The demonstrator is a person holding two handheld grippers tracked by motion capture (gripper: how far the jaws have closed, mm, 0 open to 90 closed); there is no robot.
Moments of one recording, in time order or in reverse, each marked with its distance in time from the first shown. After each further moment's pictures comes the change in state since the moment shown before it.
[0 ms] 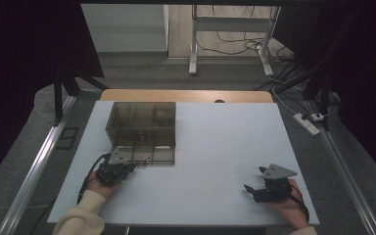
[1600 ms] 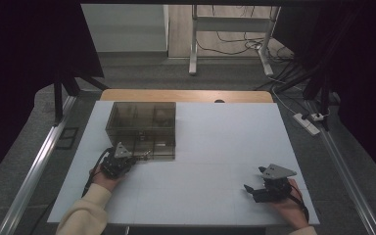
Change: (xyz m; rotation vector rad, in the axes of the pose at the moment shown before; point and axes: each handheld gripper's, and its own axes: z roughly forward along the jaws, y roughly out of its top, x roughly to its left) left arm 0.012 0.013 0.020 0.007 0.060 0.006; right arm 0.000 0.000 0.002 0.004 0.003 -0.001
